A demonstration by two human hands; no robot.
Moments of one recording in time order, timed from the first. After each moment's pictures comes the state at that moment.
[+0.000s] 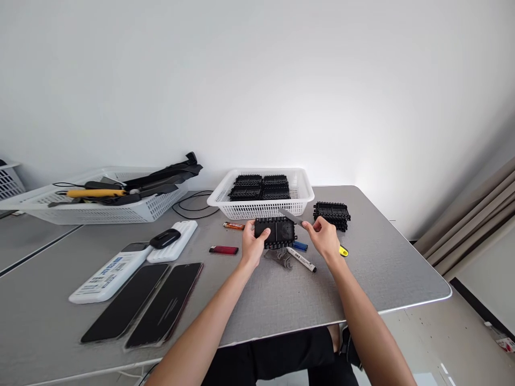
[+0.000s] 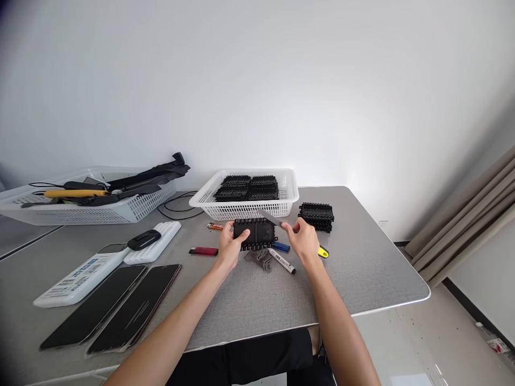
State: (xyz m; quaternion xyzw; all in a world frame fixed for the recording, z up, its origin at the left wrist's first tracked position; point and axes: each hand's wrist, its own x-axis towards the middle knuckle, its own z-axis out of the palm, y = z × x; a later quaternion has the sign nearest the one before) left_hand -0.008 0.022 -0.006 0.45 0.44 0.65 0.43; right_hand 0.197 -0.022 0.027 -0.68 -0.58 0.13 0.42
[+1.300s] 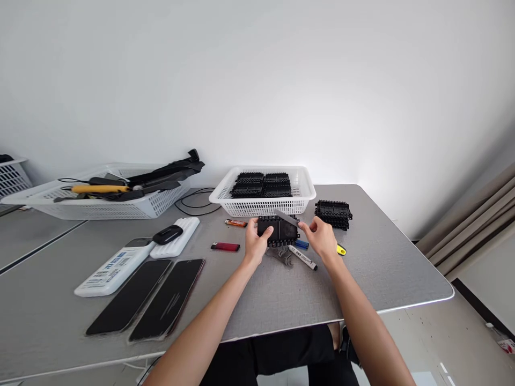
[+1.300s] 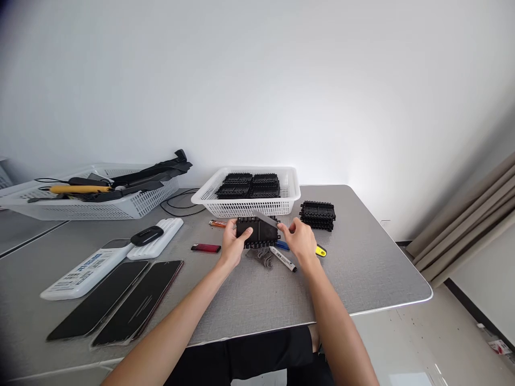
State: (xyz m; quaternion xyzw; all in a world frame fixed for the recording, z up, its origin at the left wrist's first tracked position) left_hand -0.005 0.018 -0.005 0.47 0.43 0.64 0.43; right_hand 0.189 -0.022 0.024 -0.68 -0.61 0.12 0.39
